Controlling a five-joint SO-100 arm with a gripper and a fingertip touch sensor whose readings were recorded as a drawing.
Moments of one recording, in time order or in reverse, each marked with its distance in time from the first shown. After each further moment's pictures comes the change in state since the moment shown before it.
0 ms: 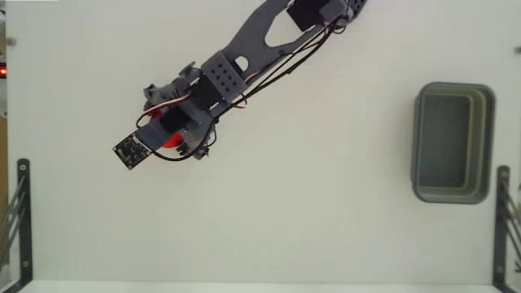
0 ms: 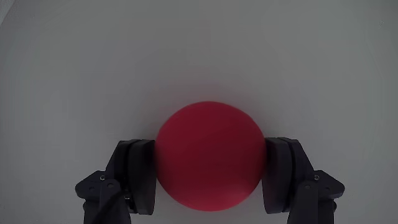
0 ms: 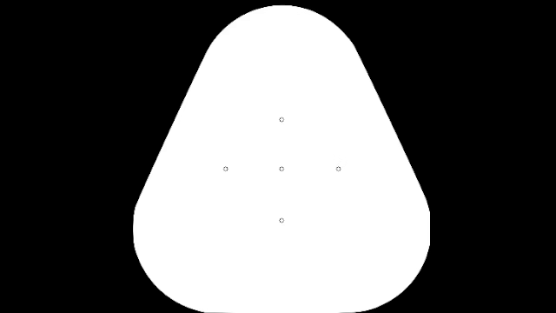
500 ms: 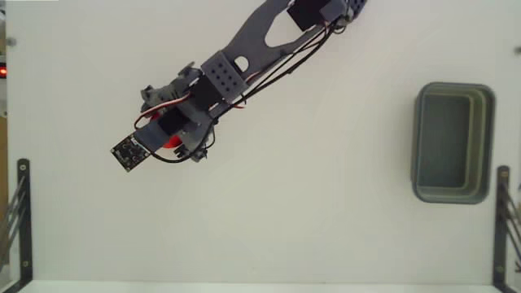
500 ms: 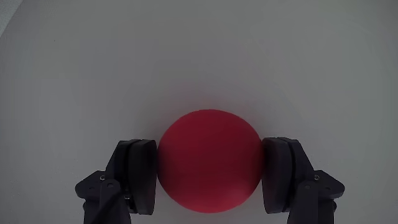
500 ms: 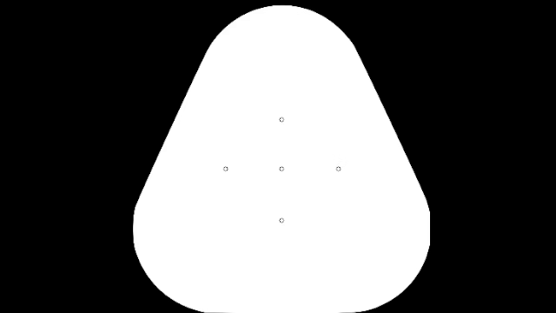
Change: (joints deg) arm 0.0 0.0 -1.3 0.9 -0.1
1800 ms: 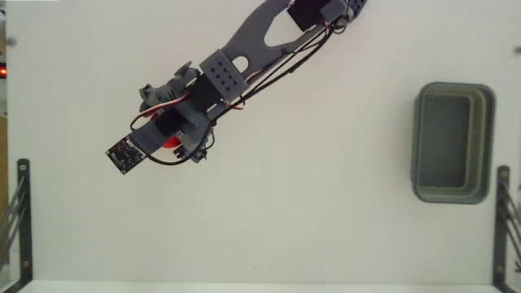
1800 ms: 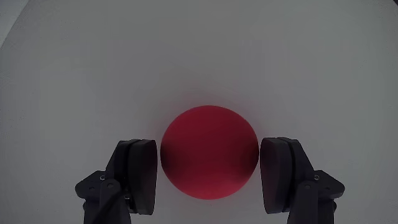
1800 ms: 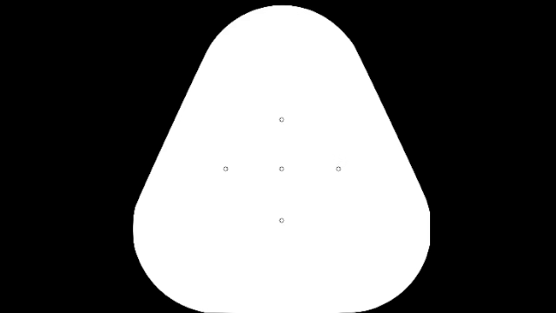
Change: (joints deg) arm -0.1 0.0 -8.1 9.1 0.0
